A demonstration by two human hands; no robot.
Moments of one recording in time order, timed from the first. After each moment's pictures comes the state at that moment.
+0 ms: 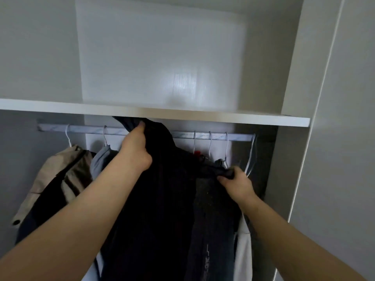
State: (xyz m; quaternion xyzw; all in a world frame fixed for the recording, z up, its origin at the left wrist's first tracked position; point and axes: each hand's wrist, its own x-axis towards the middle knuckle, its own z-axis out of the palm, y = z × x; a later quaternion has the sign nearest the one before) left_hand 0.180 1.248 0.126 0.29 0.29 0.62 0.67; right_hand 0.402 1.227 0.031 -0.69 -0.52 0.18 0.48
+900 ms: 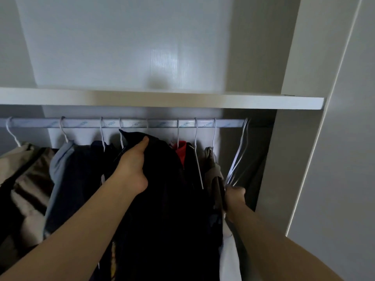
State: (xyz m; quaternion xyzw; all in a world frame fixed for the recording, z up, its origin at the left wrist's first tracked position) left_hand 0.224 1.296 0.069 0.33 0.33 0.50 0.72; right_hand 0.448 1.301 -0.055 -0.69 -0.17 0.33 0.61
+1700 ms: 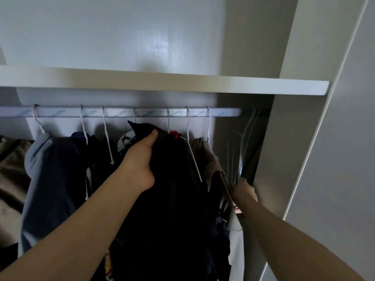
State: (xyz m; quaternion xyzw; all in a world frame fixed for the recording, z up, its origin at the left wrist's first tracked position) left_hand 0.266 1.312 0.058 0.34 0.32 0.47 0.75; right_hand 0.504 1.299 -0.064 -0.87 -0.31 0.20 0.31
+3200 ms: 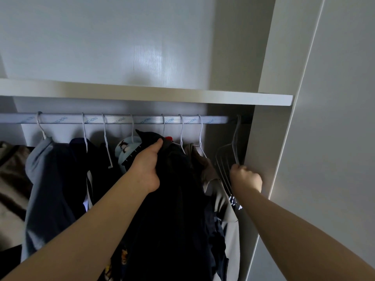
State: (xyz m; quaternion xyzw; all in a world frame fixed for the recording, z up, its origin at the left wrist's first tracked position) left_hand 0.272 1.295 0.055 0.35 0.33 0.45 0.75; right_hand 0.494 1.252 -0.009 -0.86 -0.48 -0.19 0.00
